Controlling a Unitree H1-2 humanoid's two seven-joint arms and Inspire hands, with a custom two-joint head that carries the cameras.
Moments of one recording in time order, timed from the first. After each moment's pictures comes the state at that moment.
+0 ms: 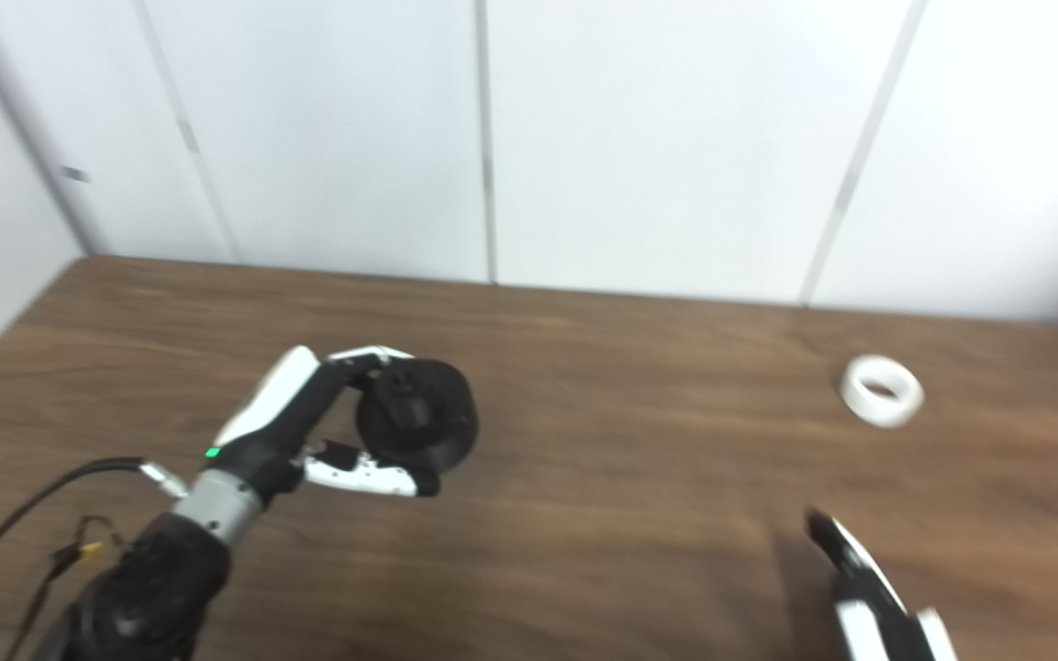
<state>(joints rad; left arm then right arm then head) -0.09 0.32 -0.21 -0.58 0.52 0.47 -0.30 0.45 -0.12 -0.05 -0.54 -0.06 0.17 0.06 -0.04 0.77</state>
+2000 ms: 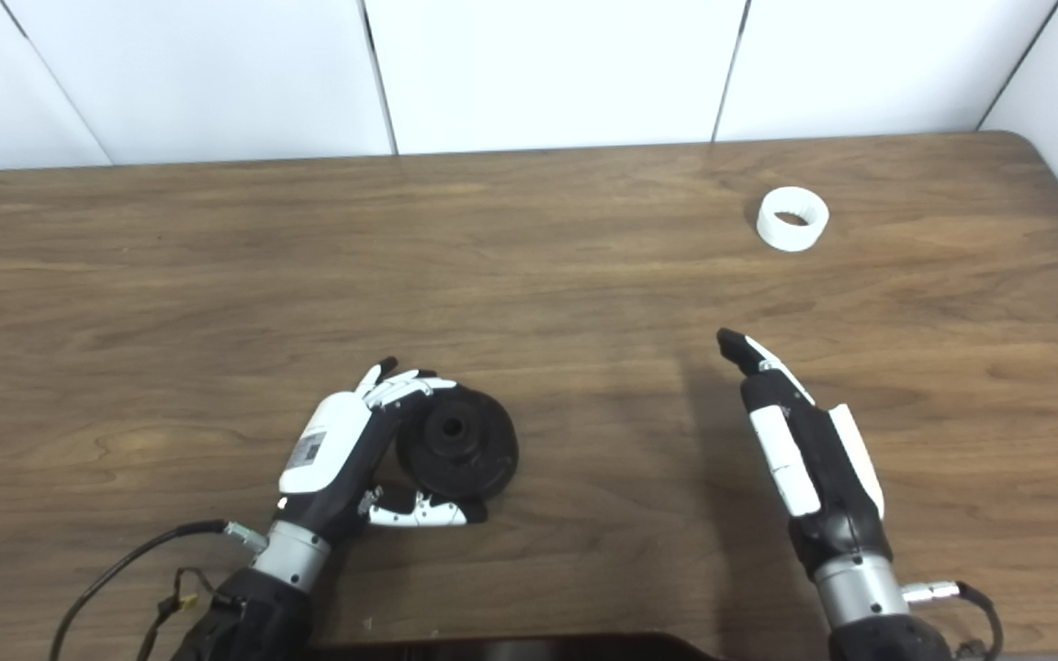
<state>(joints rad) 0.15 0.14 -0.35 -0.19 0.75 -0.06 0.00 0.41 -0.13 0.00 -0.65 -0.08 0.34 0.03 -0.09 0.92</state>
